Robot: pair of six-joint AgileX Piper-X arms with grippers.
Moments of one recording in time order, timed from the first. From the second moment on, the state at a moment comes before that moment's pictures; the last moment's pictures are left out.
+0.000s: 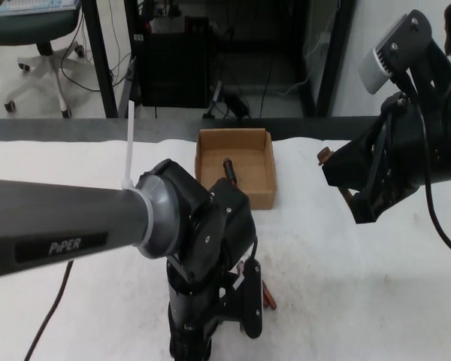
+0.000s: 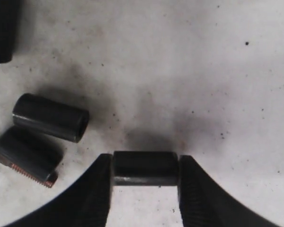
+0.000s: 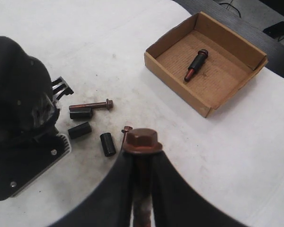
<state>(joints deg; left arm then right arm) -45.4 99.8 -59.1 49.5 -7.8 50.6 24.0 63.9 -56.6 41.6 -16.3 -16.4</state>
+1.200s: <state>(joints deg) -45.4 99.8 -59.1 53.0 0.5 33.4 24.0 63.9 -56.6 41.6 -16.3 -16.4</state>
